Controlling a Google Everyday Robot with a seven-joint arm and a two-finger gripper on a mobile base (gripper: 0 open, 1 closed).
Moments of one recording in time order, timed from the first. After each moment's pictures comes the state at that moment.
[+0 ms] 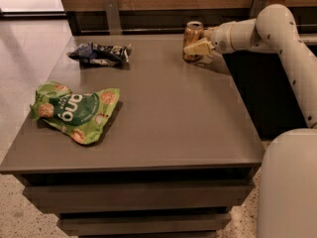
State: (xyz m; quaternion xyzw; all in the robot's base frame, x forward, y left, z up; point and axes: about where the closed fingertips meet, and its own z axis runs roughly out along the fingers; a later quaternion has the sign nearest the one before) arm 0.823 -0.148 0.861 -0.43 0.72 0.18 0.51
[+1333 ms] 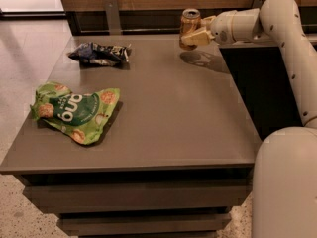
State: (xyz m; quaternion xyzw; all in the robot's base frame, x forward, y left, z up) arm 0.824 -0.139 0.901 -0.45 0.69 0.19 0.54
